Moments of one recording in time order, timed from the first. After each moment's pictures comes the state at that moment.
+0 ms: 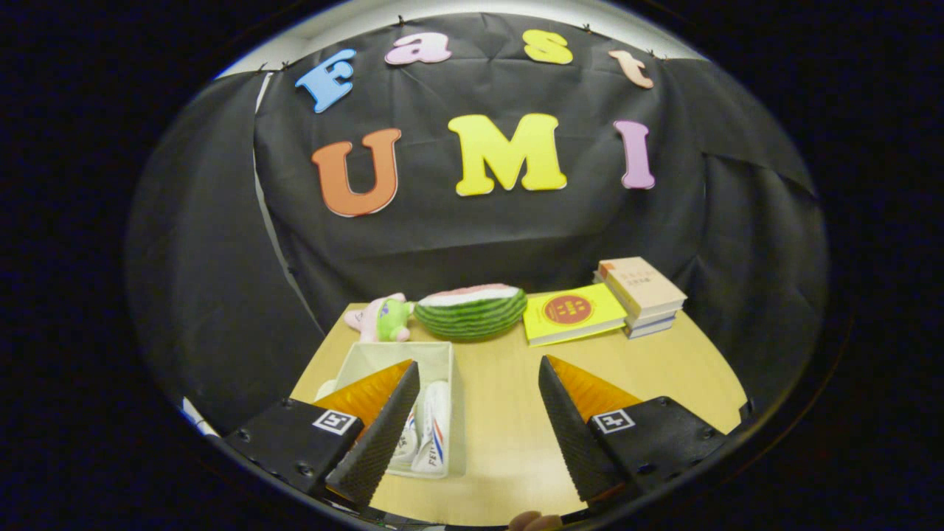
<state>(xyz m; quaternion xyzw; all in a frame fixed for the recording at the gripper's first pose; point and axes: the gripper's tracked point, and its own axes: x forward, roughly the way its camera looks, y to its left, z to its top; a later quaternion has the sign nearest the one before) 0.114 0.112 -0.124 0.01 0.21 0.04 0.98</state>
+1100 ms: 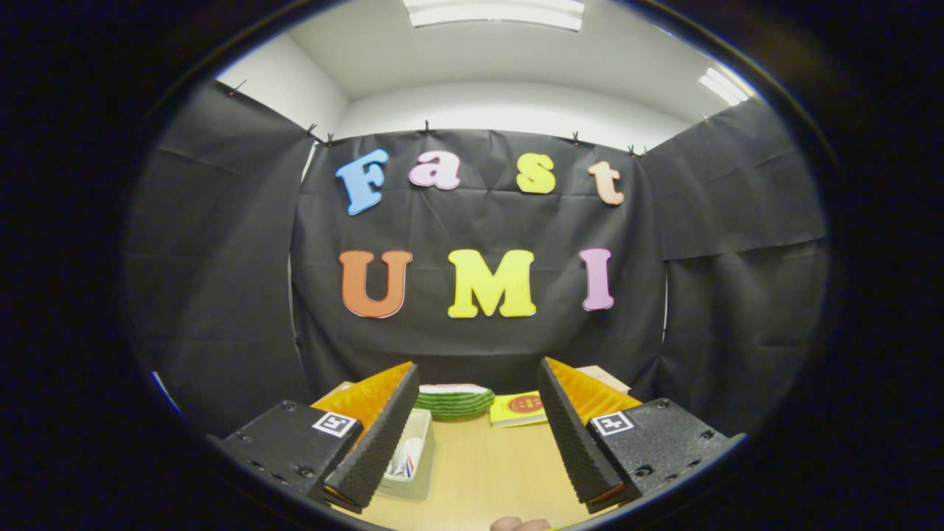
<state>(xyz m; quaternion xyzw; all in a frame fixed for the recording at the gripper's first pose) -0.035 0.080 -0.037 -0.01 -0.02 0.06 1.00</state>
